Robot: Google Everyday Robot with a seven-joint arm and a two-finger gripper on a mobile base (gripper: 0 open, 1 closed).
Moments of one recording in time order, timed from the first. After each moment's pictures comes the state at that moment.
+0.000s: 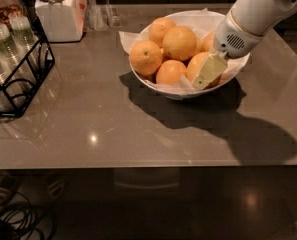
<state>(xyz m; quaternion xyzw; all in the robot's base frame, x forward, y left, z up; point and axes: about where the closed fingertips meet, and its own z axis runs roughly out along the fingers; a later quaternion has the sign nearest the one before) 0.562 -0.156 0.911 -0.50 0.84 0.08 0.19</state>
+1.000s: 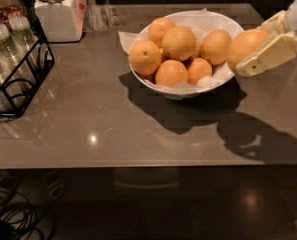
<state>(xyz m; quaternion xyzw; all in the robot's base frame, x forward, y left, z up) 0.510 -0.210 0.992 -0.52 0.78 0.16 0.32</state>
